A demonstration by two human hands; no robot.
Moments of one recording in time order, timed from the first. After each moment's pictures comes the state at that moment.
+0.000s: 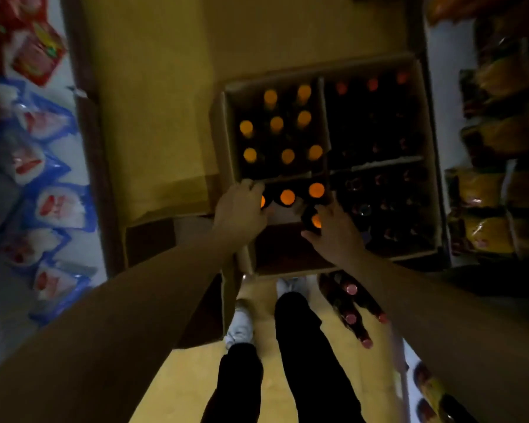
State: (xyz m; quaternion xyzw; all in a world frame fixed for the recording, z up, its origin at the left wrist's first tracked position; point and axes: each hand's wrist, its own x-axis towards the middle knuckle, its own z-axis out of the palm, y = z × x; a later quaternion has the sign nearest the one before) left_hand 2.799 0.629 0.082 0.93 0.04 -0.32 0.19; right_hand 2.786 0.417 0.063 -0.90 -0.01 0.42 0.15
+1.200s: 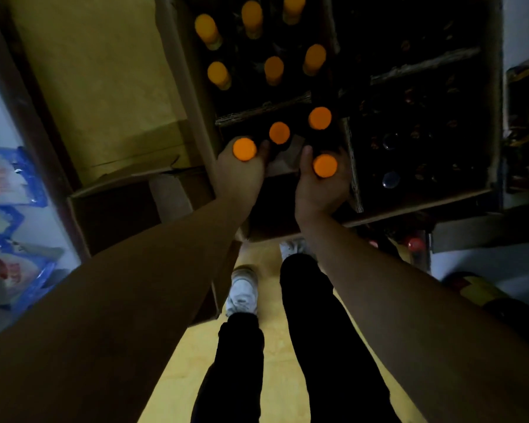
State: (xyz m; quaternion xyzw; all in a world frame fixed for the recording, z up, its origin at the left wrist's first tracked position) left_hand 2.761 0.586 -0.028 0.79 0.36 -0.18 0.46; right_hand 2.738 0.481 -0.036 -0.79 0.42 -0.03 0.45
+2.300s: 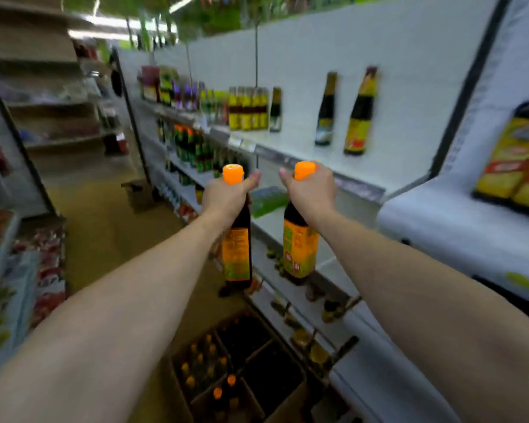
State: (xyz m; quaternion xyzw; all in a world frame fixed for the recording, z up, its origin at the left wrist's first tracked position) left_hand 2.685 0.492 0.843 0.77 -0.09 0.03 0.63; right_hand 2.645 0.332 0.846 -0.80 0.16 -0.34 0.46
